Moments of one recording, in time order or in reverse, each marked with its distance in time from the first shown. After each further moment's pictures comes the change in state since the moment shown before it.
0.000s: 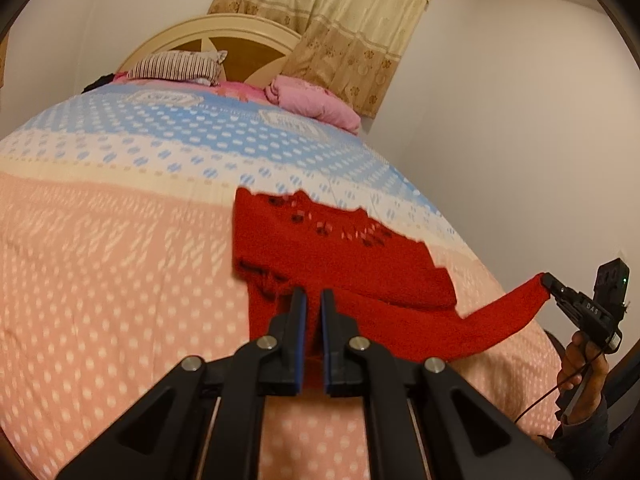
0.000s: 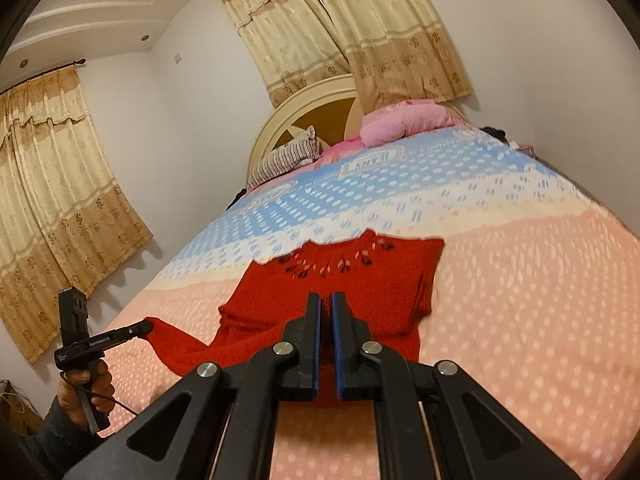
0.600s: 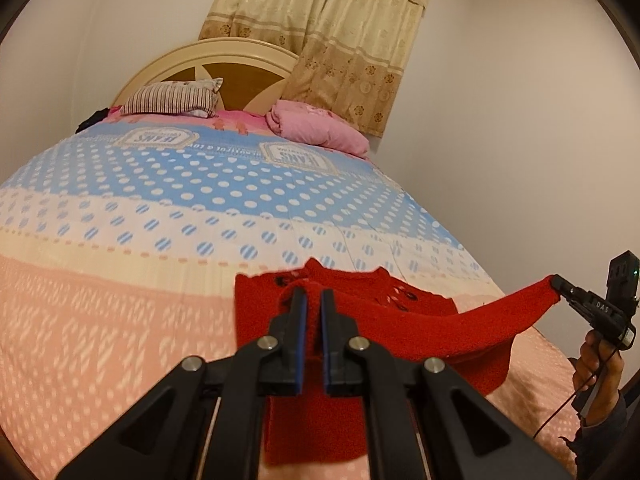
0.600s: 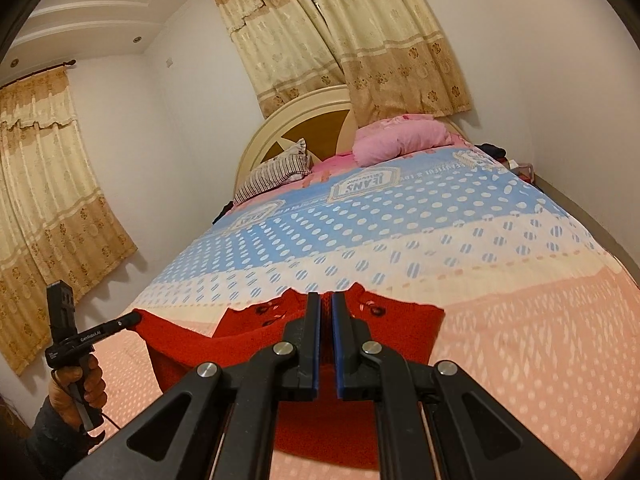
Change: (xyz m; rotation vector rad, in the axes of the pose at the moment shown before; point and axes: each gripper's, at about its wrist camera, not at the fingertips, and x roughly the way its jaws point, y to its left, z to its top) left arm 0.066 -0.004 0.089 0.071 -0.055 0.061; right arm 0.082 -0.019 0.084 -0.012 -0.008 -0.042
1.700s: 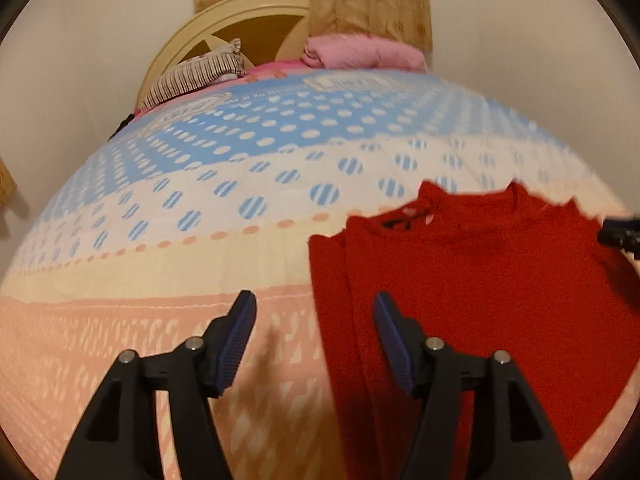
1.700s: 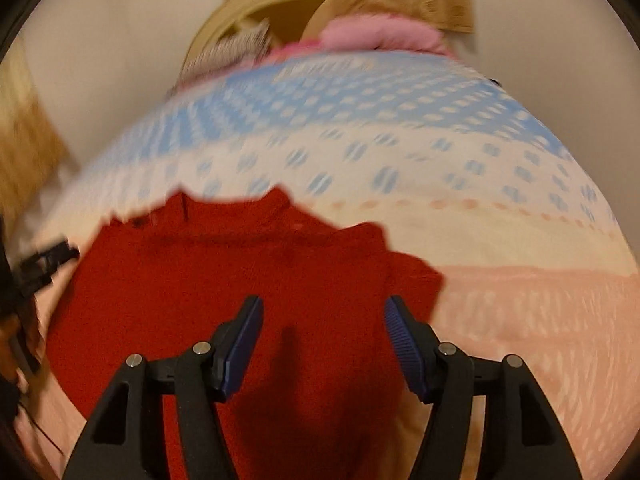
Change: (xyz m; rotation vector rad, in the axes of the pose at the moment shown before) left arm 0.142 0.025 -0.031 0.231 0.220 0.348; right arm 0.221 -0.043 -0.044 -0.196 0.466 -0.232
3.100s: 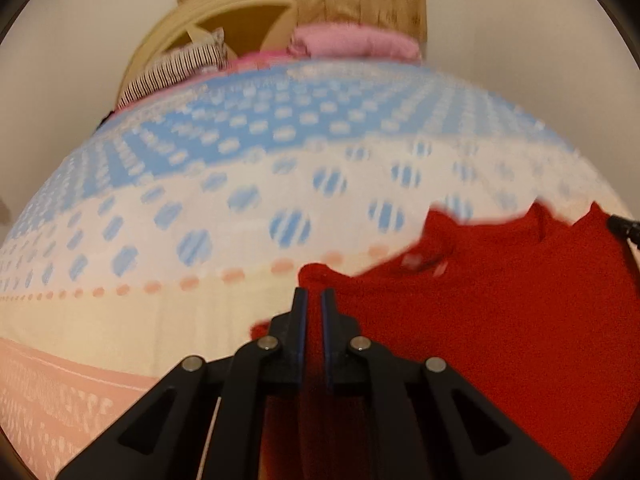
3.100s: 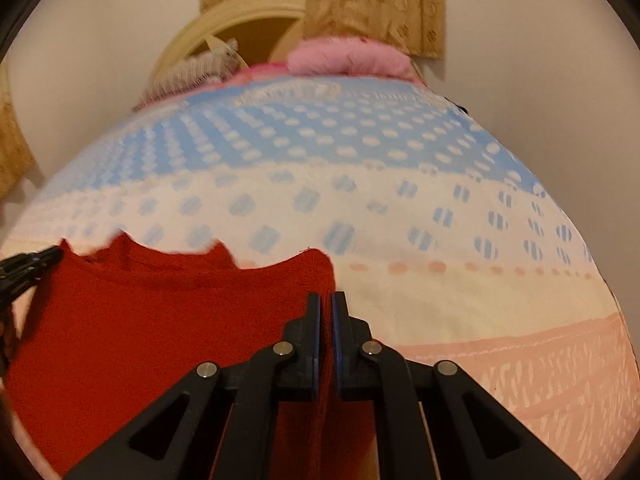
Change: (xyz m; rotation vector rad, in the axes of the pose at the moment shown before) left arm 0.073 -0.016 0.037 0.008 0.035 -0.058; right arm 0.024 -0.039 0.023 0.087 -0.101 -0.152
